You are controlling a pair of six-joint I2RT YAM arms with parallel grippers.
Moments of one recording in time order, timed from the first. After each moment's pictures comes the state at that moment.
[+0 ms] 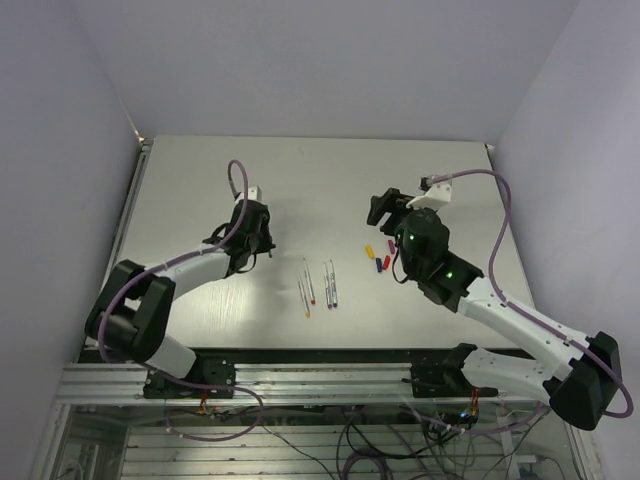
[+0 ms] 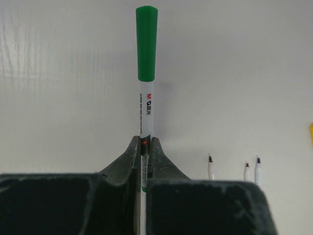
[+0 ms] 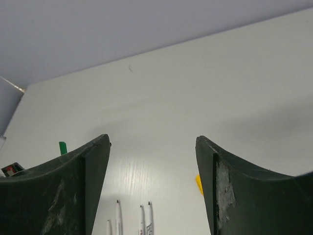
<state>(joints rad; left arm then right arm) -0.47 1.47 0.74 0.09 -0.19 -0.52 0.76 1.05 0.82 0.11 0.69 0.43</state>
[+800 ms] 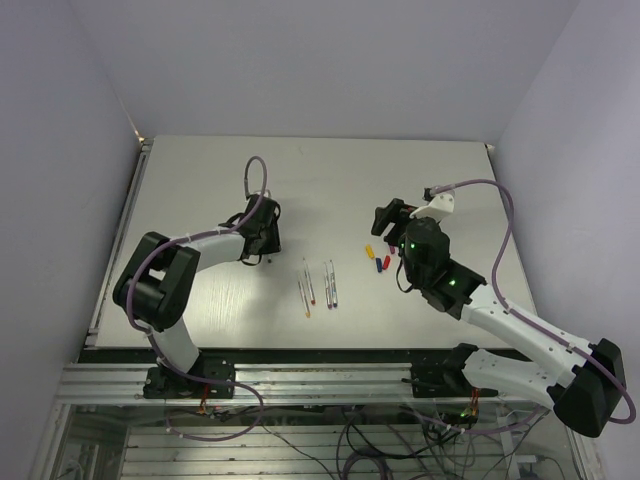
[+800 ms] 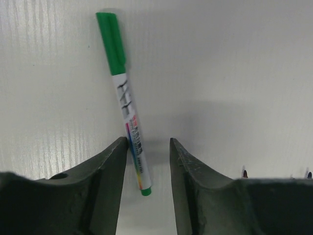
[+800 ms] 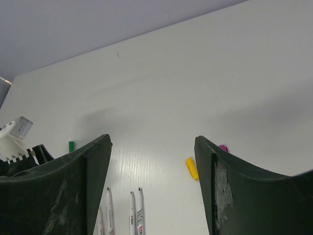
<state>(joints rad) -0.46 1.72 0.90 -0.08 -0.18 -0.49 0.76 1.00 0.74 0.05 0.71 0.49</state>
